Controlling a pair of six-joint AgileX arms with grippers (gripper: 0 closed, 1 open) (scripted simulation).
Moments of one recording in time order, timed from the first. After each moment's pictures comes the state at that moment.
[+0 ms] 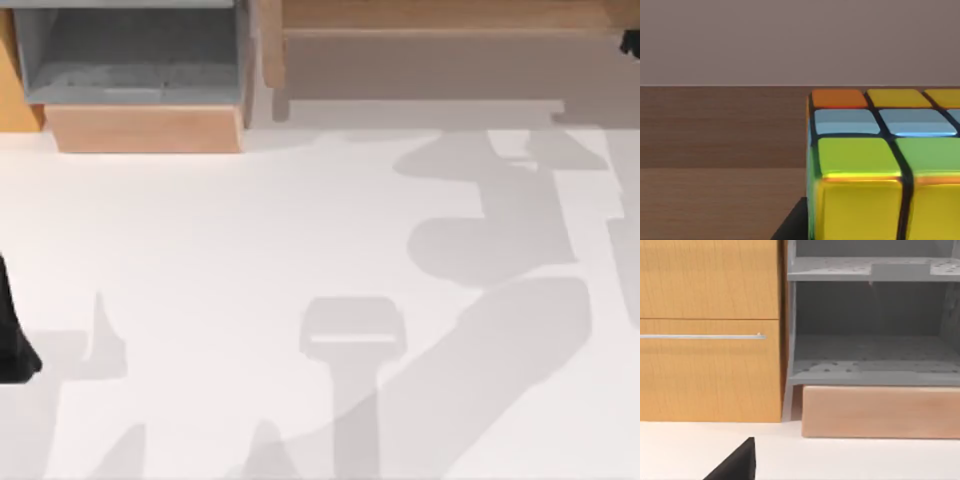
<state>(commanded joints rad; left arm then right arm) 0.00 0.00 0.00 0.00 0.00 0.00 -0.09 2.14 1.14 1.00 -0.05 0.01</state>
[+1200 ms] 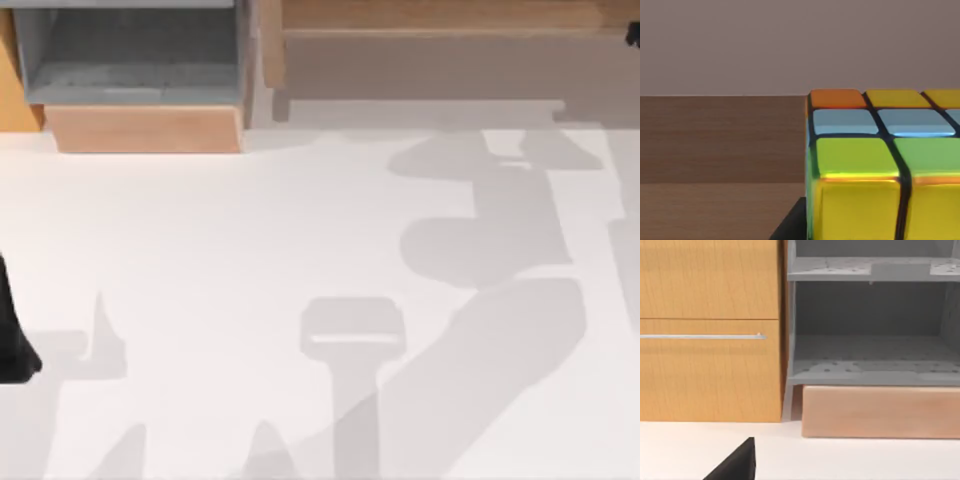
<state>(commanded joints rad) 0.00 0.00 0.00 0.00 0.00 0.00 -0.09 2.11 1.15 0.96 -0.05 0.02</state>
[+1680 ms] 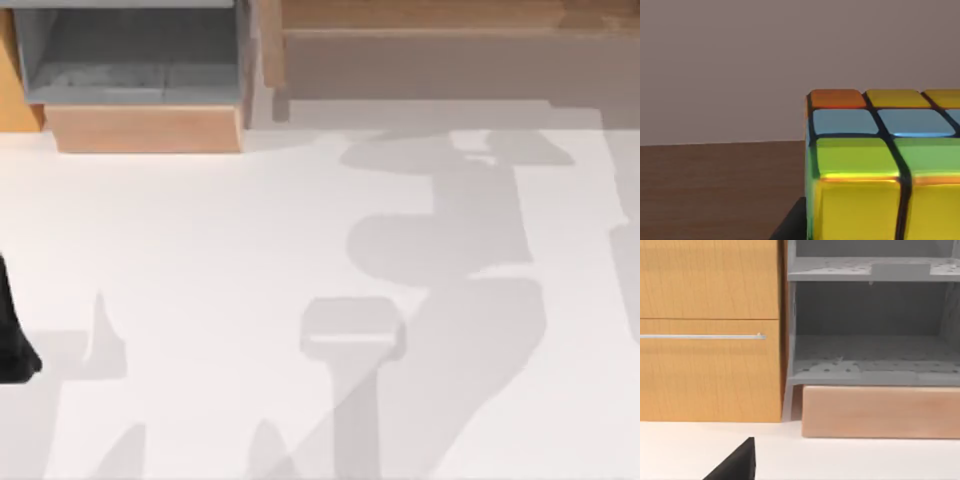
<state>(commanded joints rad) 0.00 0.00 0.00 0.00 0.00 0.00 -0.09 2.01 1.21 0.81 -0.03 0.04</state>
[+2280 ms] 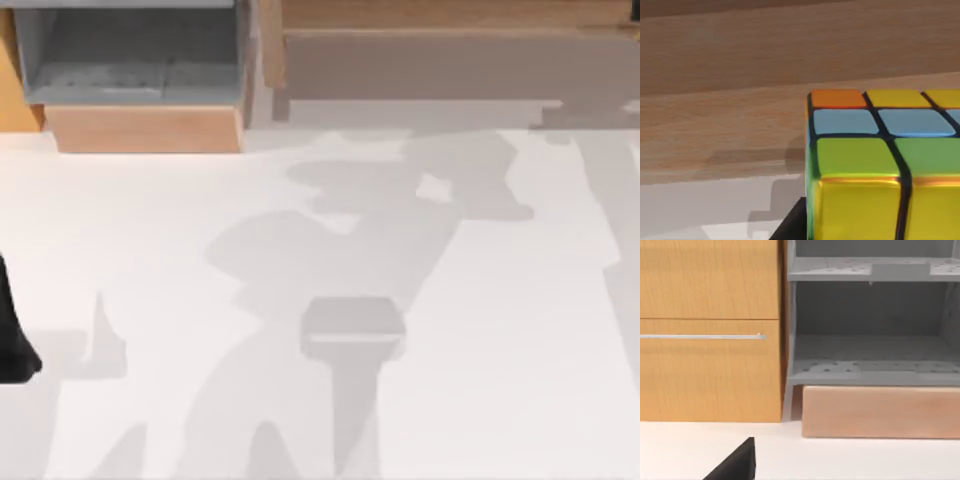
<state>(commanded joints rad) 0.00 0.00 0.00 0.00 0.00 0.00 -0.01 1.74 1.33 -0.19 0.02 0.09</state>
